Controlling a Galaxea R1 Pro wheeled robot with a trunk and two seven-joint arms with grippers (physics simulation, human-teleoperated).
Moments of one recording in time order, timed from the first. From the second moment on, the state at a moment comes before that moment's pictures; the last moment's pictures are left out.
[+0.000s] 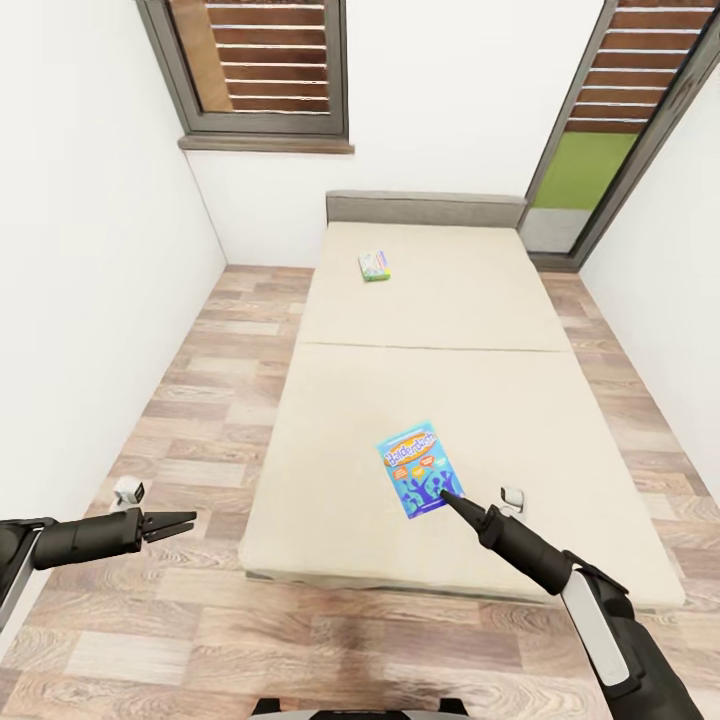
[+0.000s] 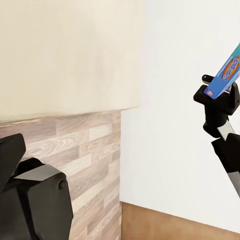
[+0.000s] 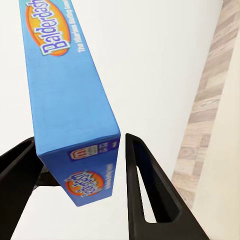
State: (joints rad) left arm -0.54 0.44 0.26 -1.00 0.00 0.97 -1.57; right arm -0.34 -0.11 -0.13 -1.22 -0.63 0.46 1.07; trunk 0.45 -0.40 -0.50
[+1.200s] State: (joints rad) left arm -0.54 0.44 0.26 -1.00 0.00 0.97 -1.57; right arm -0.34 -0.11 -0.13 -1.22 -0.63 0.45 1.07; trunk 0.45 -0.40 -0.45
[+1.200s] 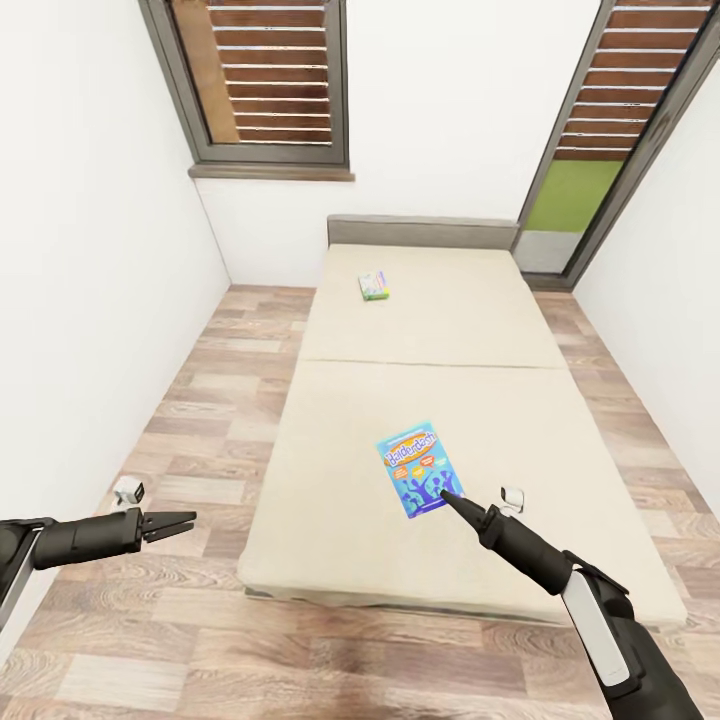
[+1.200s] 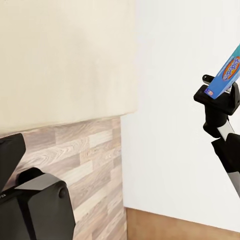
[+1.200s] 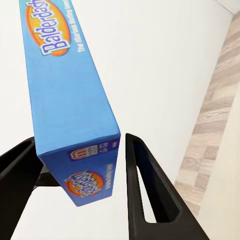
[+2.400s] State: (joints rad) left arm -0.54 0.44 0.26 -1.00 0.00 0.97 -1.57; right arm -0.34 -0.11 -0.13 -1.22 -0.63 0.45 1.07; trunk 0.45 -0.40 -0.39
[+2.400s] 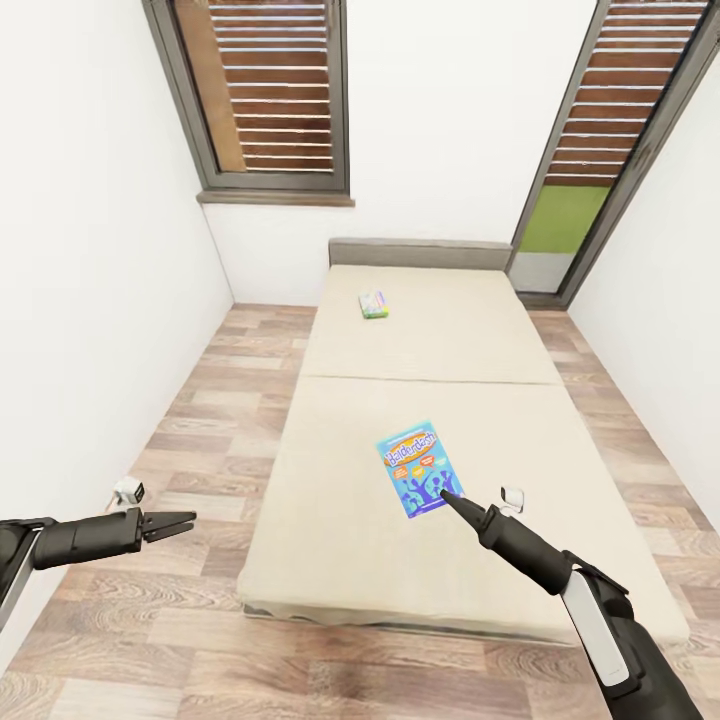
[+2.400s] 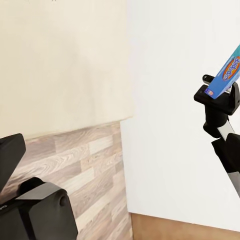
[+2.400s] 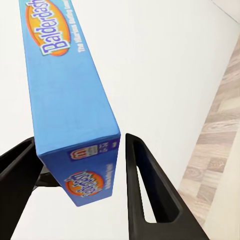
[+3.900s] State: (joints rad) left arm -0.54 0.44 0.26 -1.00 0.00 0.97 -1.57; right arm -0.34 -0.11 -0.13 -1.22 -0.63 0.43 1.06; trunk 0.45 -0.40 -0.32
